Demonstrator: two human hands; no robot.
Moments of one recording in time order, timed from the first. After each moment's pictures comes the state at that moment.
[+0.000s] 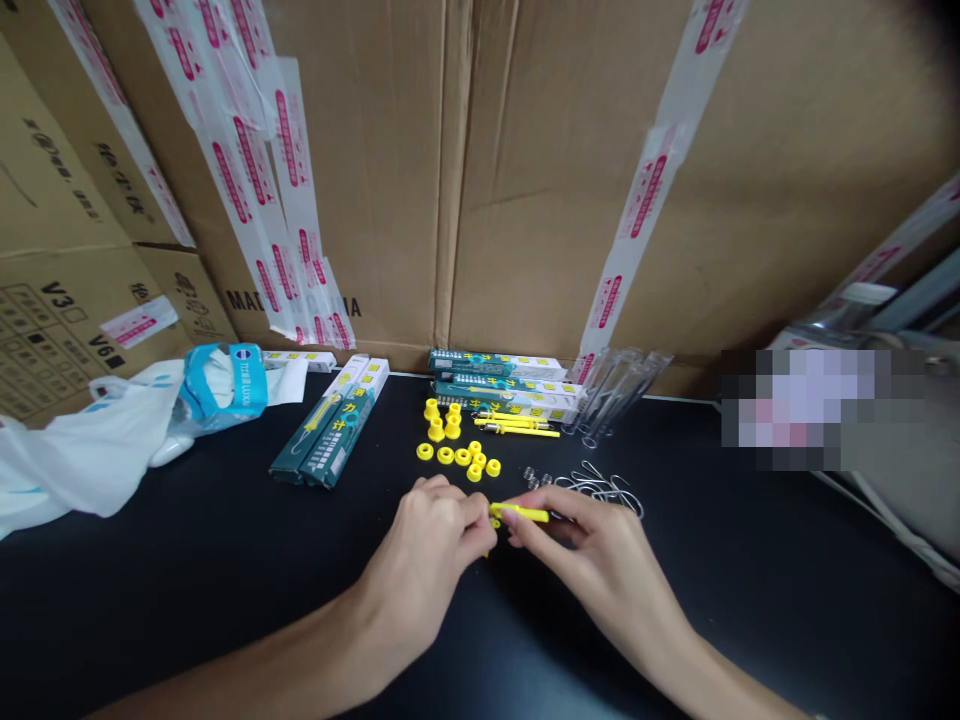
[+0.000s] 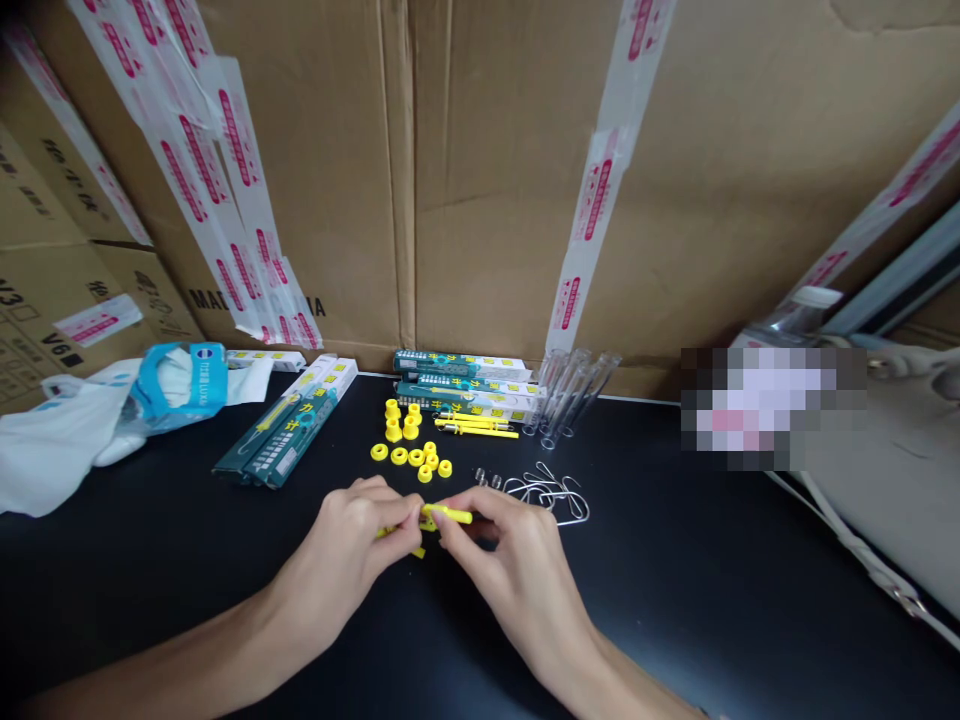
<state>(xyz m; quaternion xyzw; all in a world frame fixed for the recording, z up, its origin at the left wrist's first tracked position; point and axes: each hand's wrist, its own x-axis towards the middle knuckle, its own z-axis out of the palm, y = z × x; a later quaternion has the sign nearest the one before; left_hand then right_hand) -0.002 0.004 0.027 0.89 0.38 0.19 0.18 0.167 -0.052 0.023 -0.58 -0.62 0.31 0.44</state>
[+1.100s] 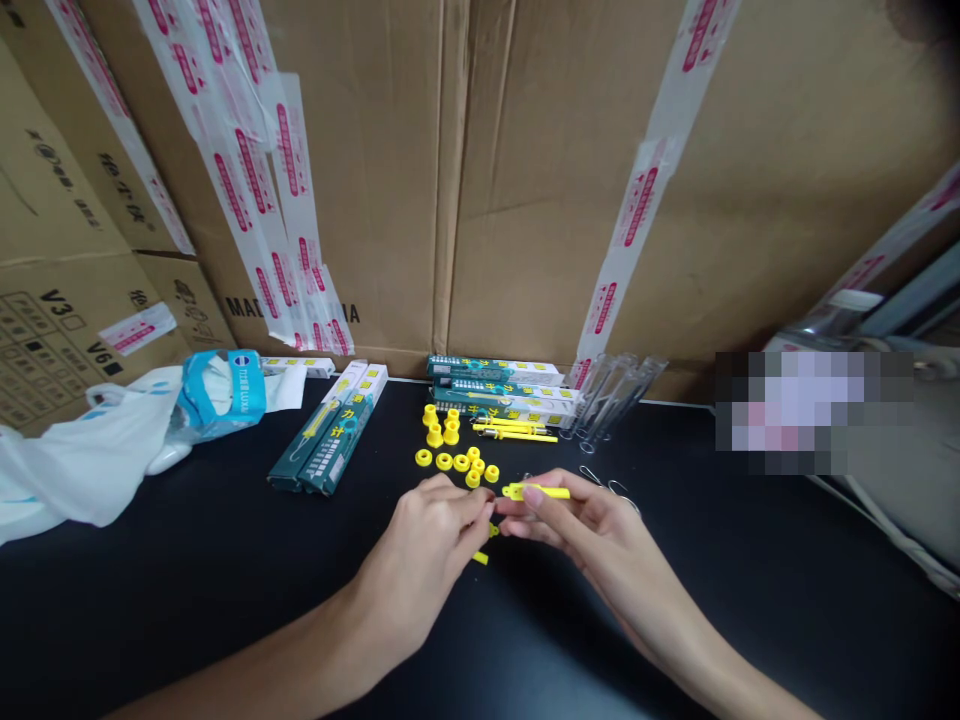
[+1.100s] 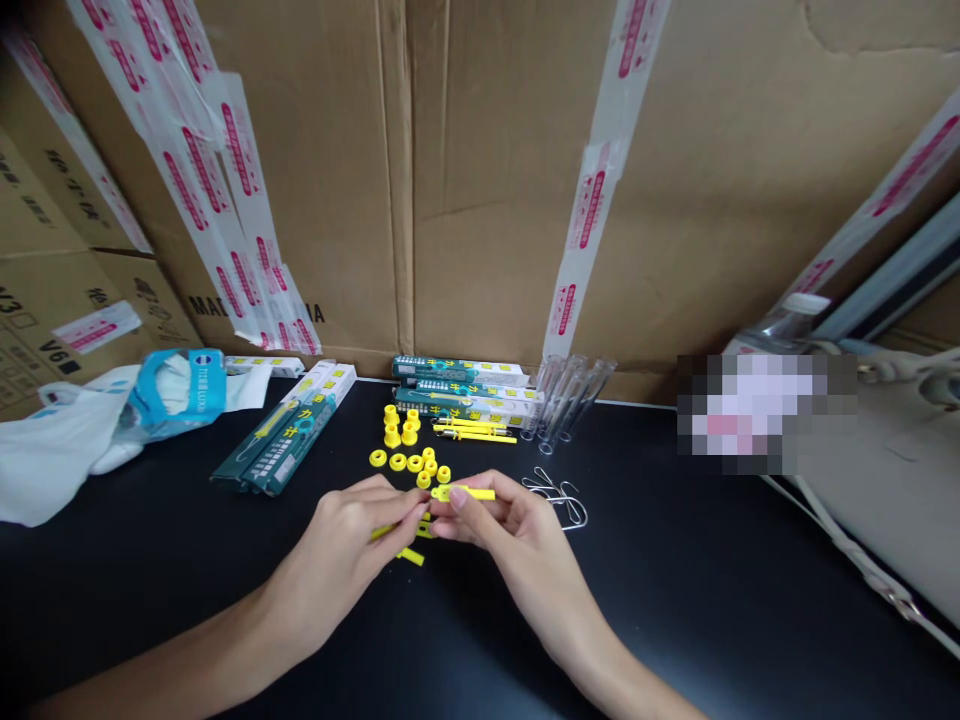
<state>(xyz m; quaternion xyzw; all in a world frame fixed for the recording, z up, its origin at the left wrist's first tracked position) -0.004 0.008 0.029 0.89 0.32 0.26 0.21 0.174 -0.042 0.024 -0.46 -0.41 0.56 0.55</state>
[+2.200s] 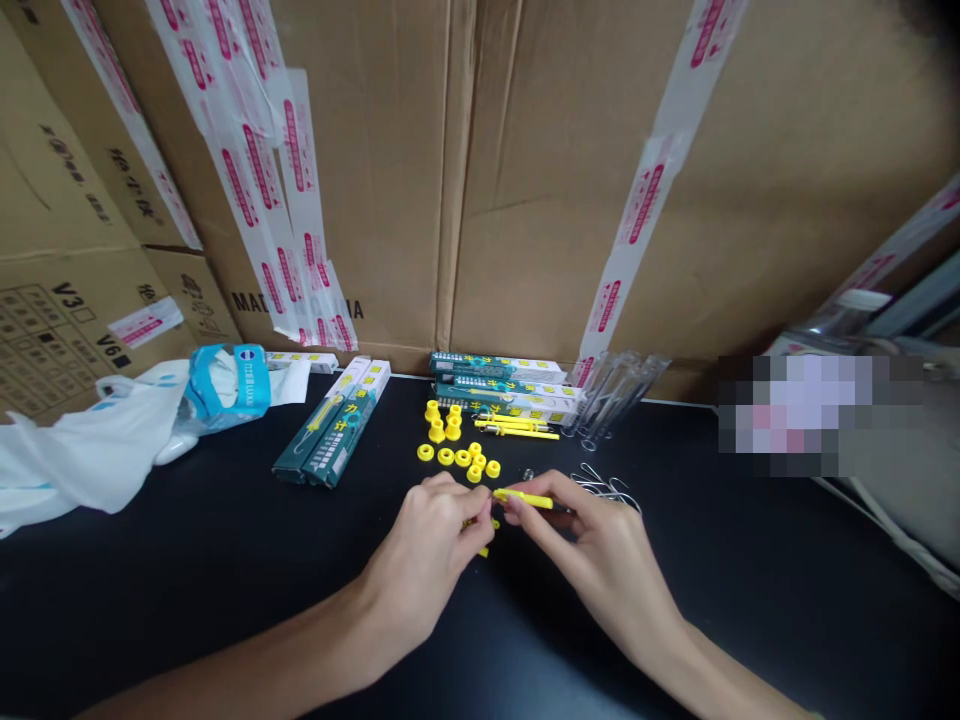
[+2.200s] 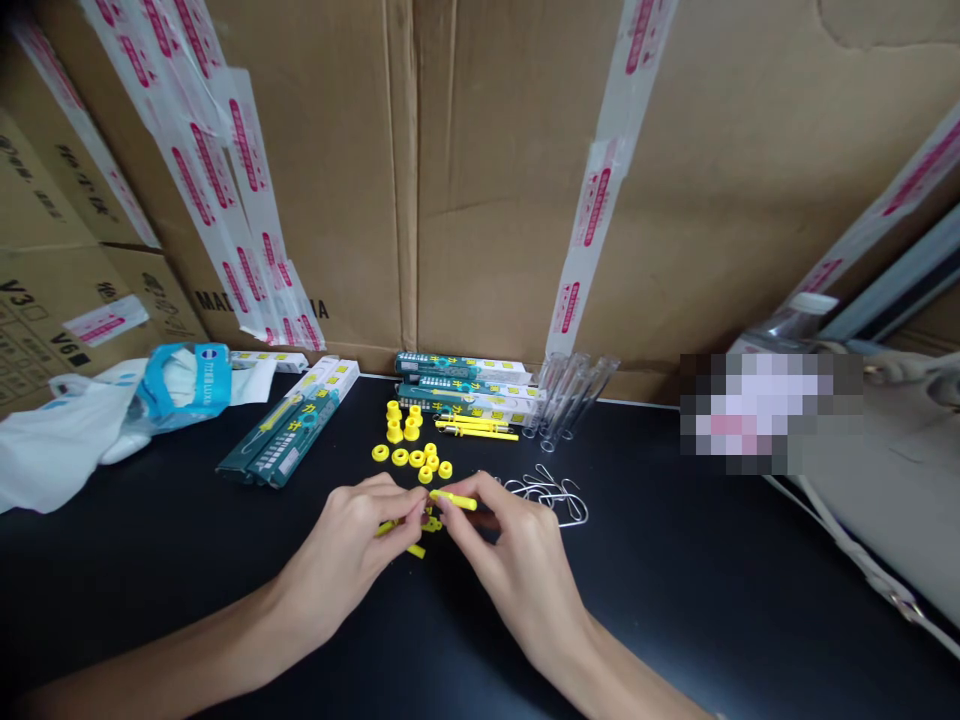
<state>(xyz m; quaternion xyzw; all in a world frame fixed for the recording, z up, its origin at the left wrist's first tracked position) 0.000 0.005 0.027 0.88 0.36 0.24 0.20 0.171 -0.049 0.023 -0.59 -0.63 0.28 0.43</state>
